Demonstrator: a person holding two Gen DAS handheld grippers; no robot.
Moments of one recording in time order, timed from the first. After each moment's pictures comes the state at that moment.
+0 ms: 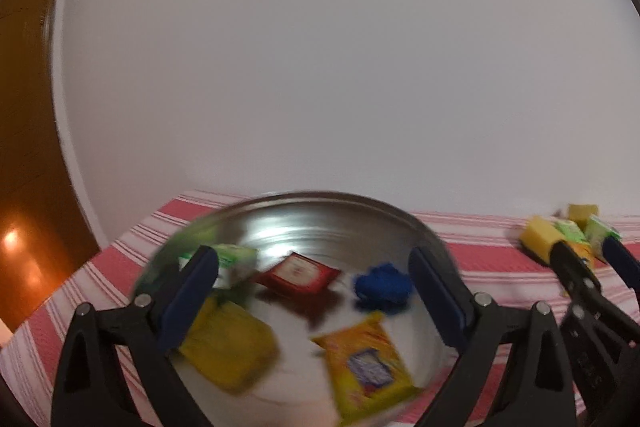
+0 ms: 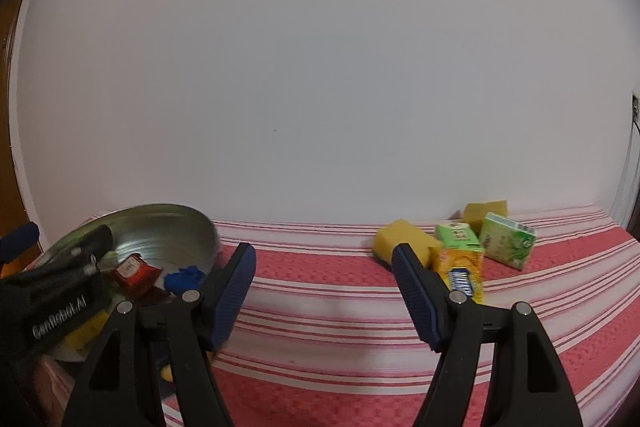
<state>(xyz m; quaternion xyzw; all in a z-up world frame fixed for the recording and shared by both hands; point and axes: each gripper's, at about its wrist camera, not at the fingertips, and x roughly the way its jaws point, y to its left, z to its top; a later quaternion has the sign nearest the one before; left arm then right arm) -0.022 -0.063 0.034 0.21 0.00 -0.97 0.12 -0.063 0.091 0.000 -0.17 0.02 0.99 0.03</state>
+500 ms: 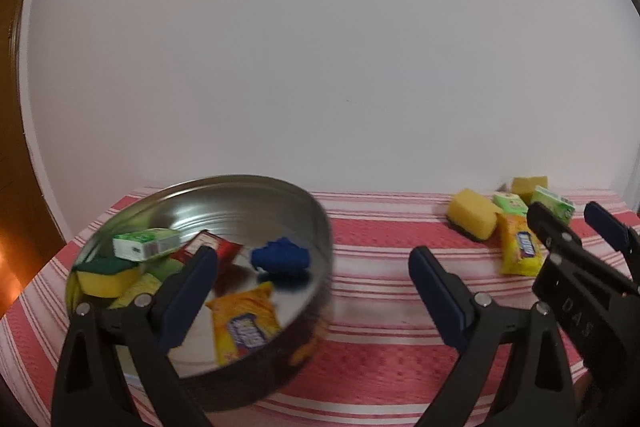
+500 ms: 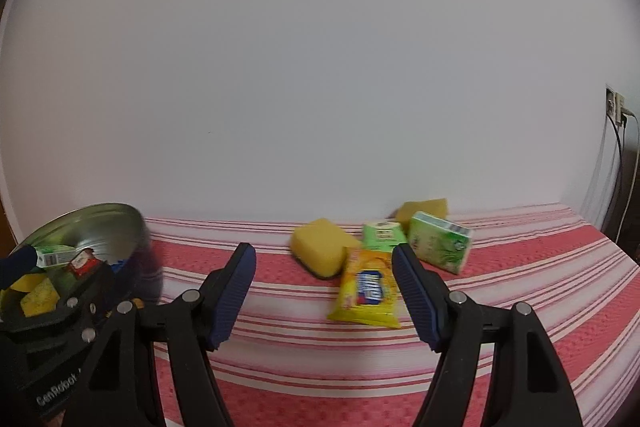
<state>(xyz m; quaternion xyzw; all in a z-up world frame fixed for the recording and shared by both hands) -0.014 0.017 0.021 0.22 -0.02 -0.97 0.06 -0.049 0.160 0.004 -0.17 0.02 0.98 0.07</state>
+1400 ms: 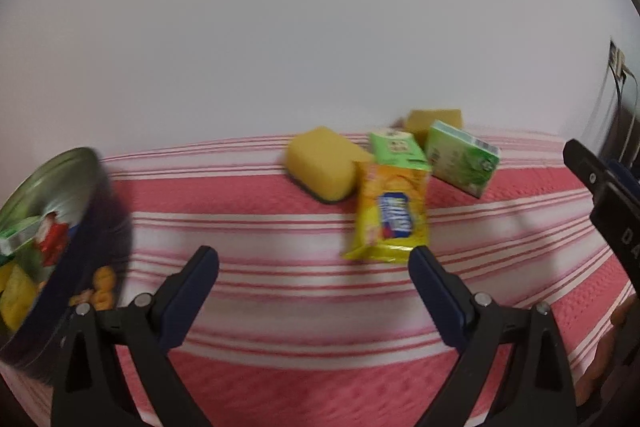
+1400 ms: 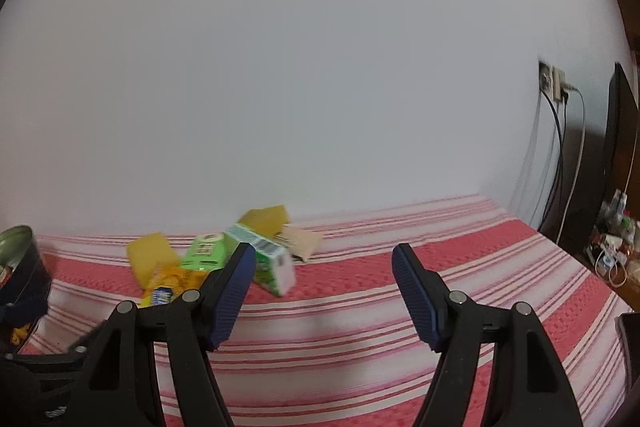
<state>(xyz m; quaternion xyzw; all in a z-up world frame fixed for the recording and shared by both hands) -0.082 0.155 -0.014 0.35 -0.03 -0.94 -0.05 -0.050 0.316 0.003 -0.18 0.04 0.97 0.18</state>
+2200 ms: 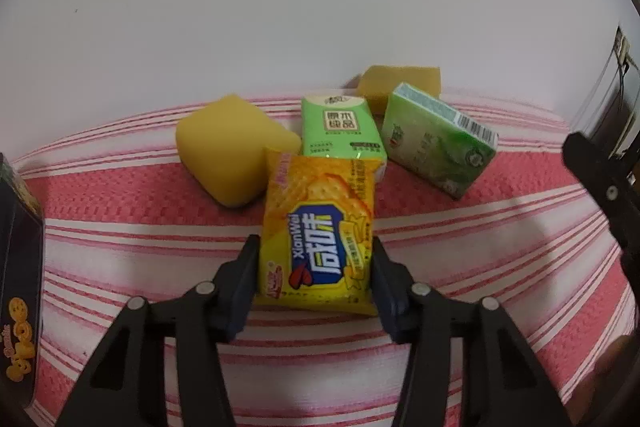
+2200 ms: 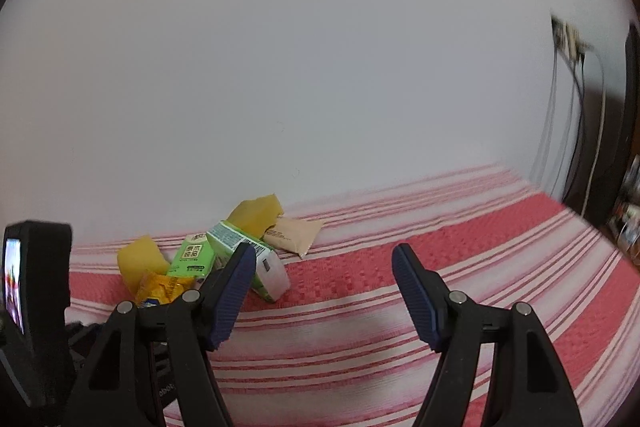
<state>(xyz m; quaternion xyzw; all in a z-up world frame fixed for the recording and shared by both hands) -0.136 0.208 -0.039 0.43 -0.01 -0.90 -0.09 -0.077 0.346 -0.005 -0.23 0.11 0.96 0.13</state>
